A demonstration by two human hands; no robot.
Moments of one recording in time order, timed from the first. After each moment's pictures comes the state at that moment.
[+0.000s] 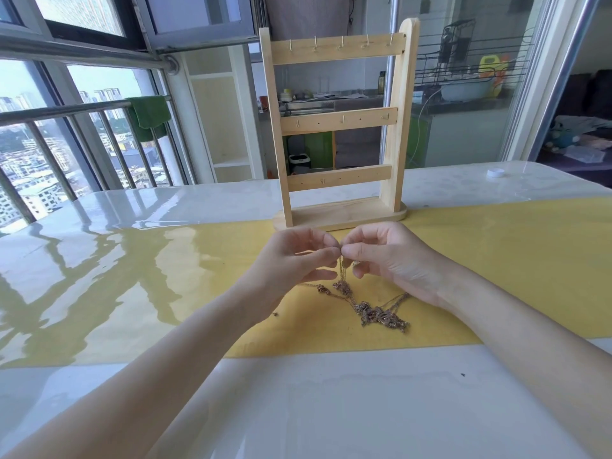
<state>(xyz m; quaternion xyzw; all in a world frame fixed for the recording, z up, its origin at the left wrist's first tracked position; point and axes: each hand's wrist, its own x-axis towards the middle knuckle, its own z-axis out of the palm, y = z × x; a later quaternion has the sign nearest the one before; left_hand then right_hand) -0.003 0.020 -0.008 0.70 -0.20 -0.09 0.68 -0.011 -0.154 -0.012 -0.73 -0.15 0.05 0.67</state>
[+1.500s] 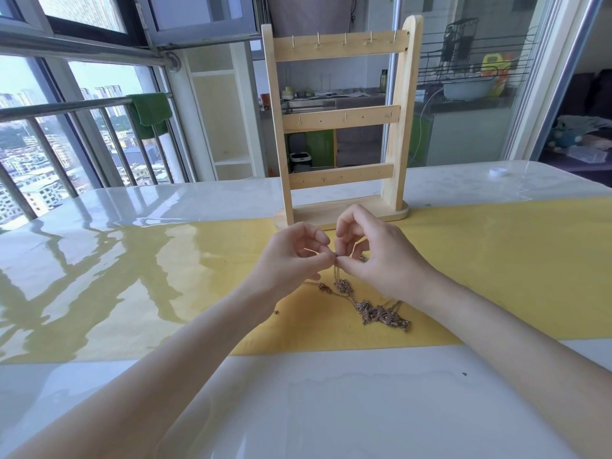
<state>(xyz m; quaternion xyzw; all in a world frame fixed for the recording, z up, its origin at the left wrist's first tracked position) -0.001 0.018 -0.013 0.76 -0.17 -0.02 0.62 -0.010 -0.137 -0.017 -0.86 -0.24 -0.17 0.42</state>
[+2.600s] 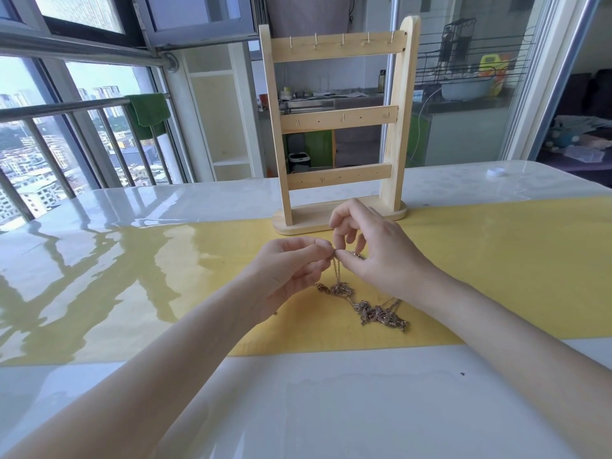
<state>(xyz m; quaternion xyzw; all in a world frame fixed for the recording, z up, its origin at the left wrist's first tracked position) 0.000 0.023 -0.011 0.65 -0.07 -0.18 0.73 -0.011 -0.139 -0.014 -0.87 -0.26 -0.22 0.35</state>
